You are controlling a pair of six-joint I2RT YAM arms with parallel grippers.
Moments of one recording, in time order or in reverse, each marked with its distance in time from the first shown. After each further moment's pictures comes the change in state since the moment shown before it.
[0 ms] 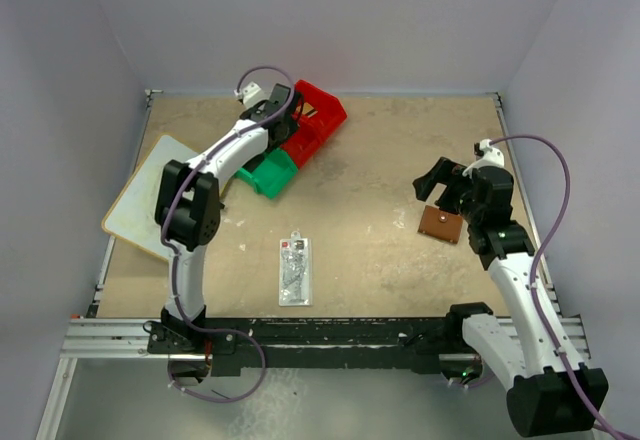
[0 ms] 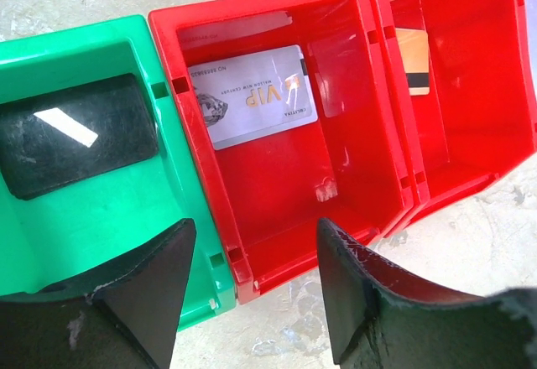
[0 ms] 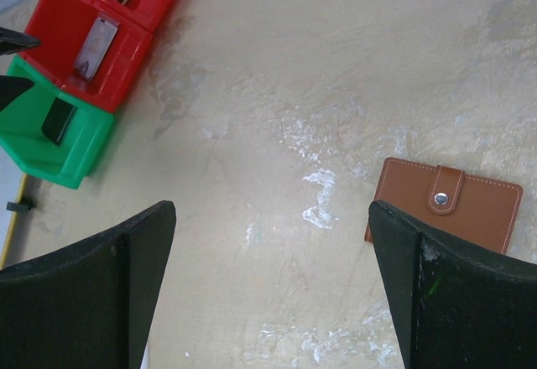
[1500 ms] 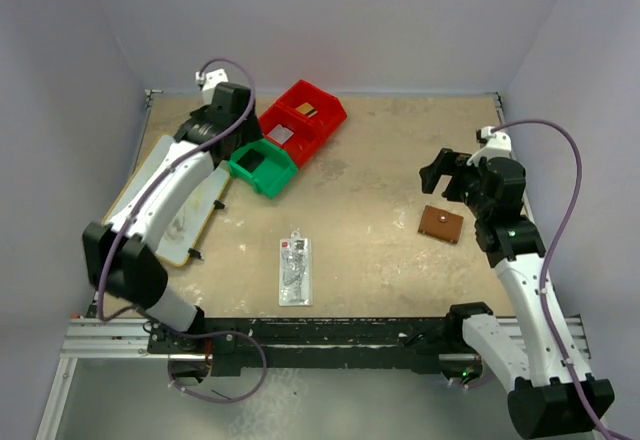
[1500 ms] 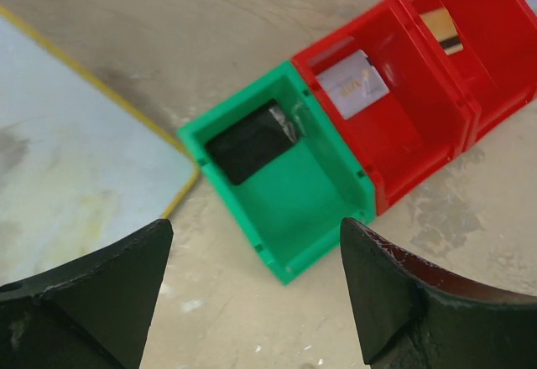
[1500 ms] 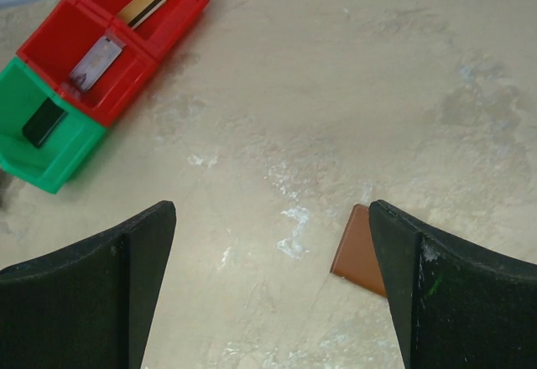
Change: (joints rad) left arm 0.080 -0.582 -0.323 -0.084 0.006 0.492; right arm 0.013 -0.007 0.138 -0.040 0.040 -0.191
